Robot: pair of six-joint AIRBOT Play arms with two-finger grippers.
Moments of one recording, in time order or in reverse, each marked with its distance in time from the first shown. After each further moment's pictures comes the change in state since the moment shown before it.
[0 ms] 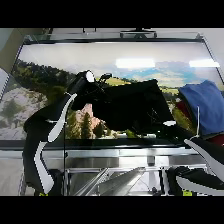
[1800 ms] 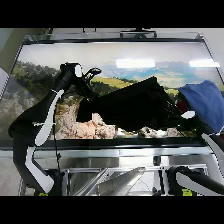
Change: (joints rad) left arm 0.085 0.136 -0.055 0.313 -0.119 0.155; right arm -0.341 0.110 0.106 -0.615 0.240 0.234
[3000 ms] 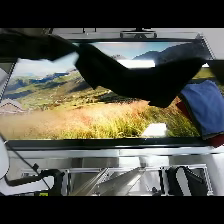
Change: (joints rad) left arm 0.404 0.489 0.097 -1.433 -0.168 0.265; right arm -0.497 0.537 0.682 0.503 0.362 -0.132
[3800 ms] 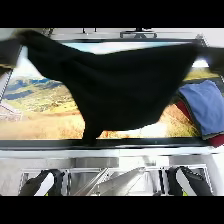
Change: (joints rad) left arm 0.212 0.444 -0.780 -0.070 0.576 0.100; right arm 0.277 -0.180 -0.078 -0.079 -0.255 -0.064
